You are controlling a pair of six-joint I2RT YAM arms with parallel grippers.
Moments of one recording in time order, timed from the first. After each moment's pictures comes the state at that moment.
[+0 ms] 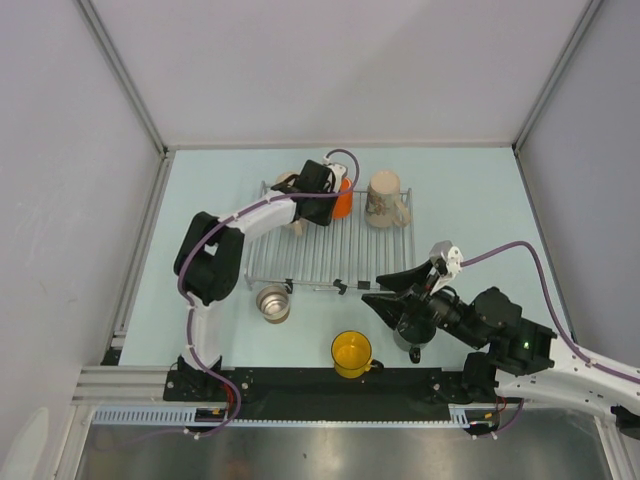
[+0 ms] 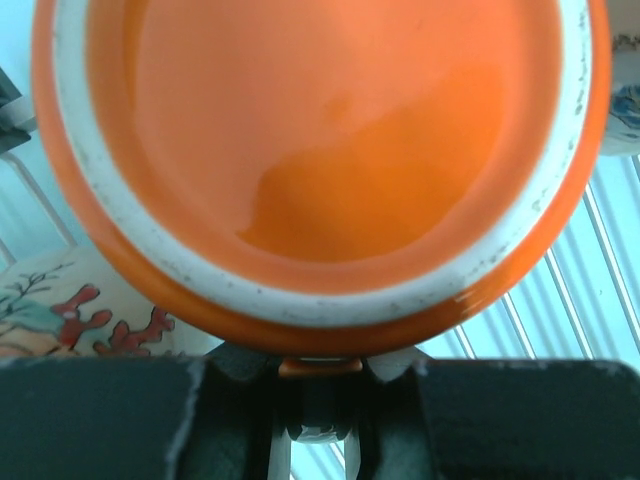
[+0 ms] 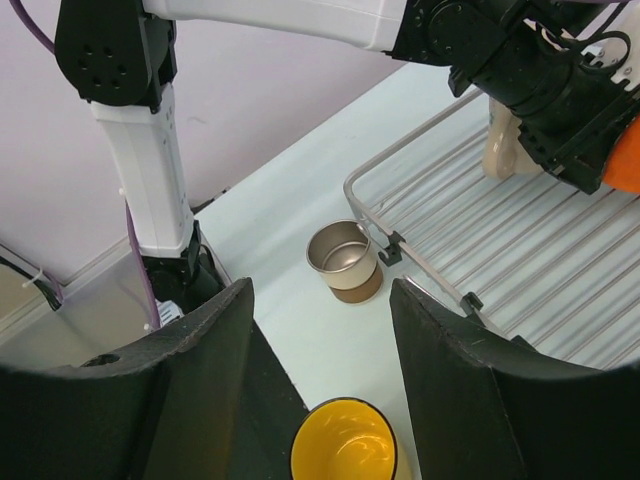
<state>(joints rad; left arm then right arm) -0.56 2.04 1.55 -0.38 0.04 -0.06 1.21 0.49 0.62 -0.06 0.22 0.36</state>
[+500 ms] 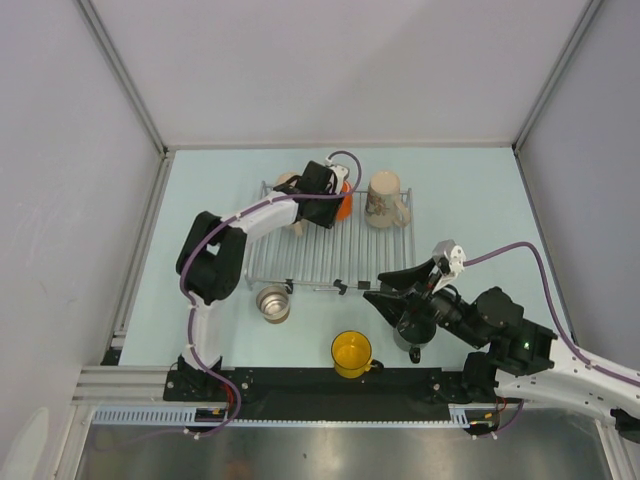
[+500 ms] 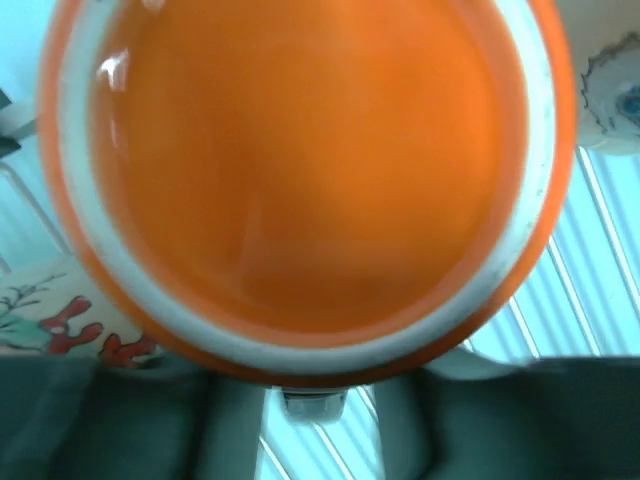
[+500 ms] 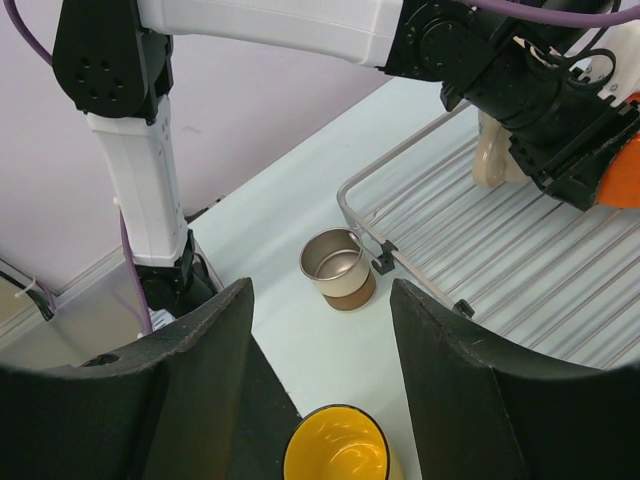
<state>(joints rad) -0.57 2.06 1.56 -0.37 0.04 -0.05 1.19 0.48 0.60 -0.05 0.22 0.35</state>
